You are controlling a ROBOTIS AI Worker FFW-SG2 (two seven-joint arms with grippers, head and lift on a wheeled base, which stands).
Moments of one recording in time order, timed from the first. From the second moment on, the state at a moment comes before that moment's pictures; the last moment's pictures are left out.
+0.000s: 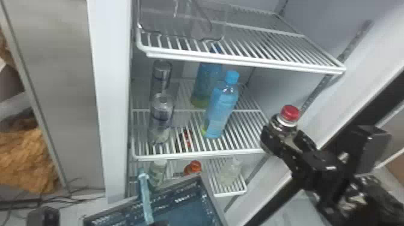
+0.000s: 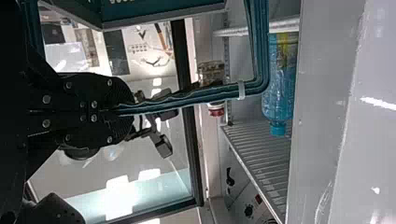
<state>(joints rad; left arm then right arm) 0.34 0.09 0.00 -1.82 1.16 1.25 -0.86 0.61 -0.11 -0.48 -2.62 -0.29 0.74 0.23</state>
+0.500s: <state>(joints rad) 0.34 0.09 0.00 -1.82 1.15 1.25 -0.86 0.79 -0.07 -0.55 -2.81 -0.33 0.83 0.24</state>
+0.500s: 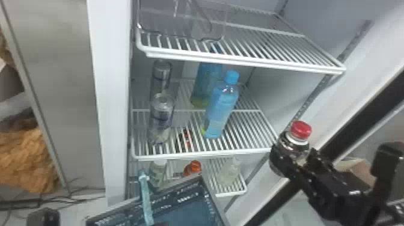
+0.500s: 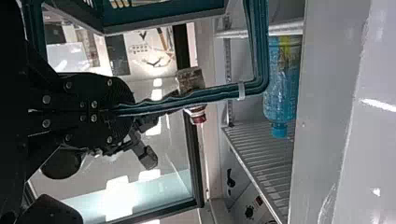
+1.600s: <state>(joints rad) 0.33 0.09 0.00 -1.82 1.15 1.23 -0.85 0.93 -0.05 -0.47 -2.93 -0.51 1.12 0.34</state>
